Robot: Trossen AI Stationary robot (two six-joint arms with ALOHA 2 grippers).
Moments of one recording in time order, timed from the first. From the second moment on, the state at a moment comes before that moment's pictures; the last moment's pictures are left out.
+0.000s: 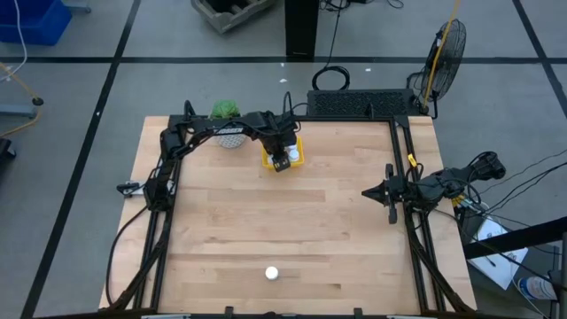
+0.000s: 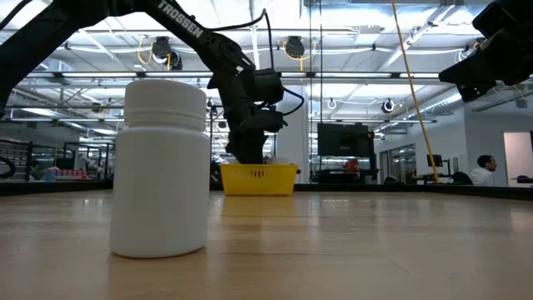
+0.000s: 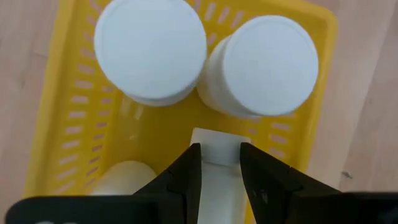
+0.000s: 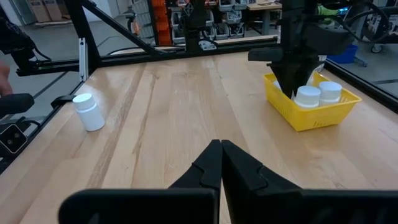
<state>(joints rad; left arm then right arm) 0.44 2.13 1.63 -0.81 0.21 0.09 0.41 0.09 0.21 -0.39 0.44 0.22</state>
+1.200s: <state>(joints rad) 0.44 2.13 1.62 -0.90 0.35 0.30 0.41 0.09 0.21 -0.39 0.44 0.22</state>
